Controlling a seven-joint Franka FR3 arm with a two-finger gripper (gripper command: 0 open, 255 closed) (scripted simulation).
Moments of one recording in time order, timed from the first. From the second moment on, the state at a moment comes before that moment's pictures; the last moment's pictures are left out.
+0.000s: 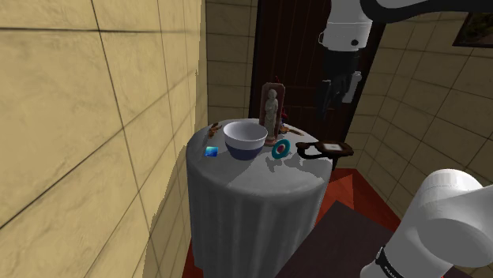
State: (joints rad) arm 0.02 -0.76 0.07 -2.28 -0.07 1.50 0.07
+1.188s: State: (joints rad) arm -0.02 -0.66 -0.28 -2.68 0.02 2.37 -0.10
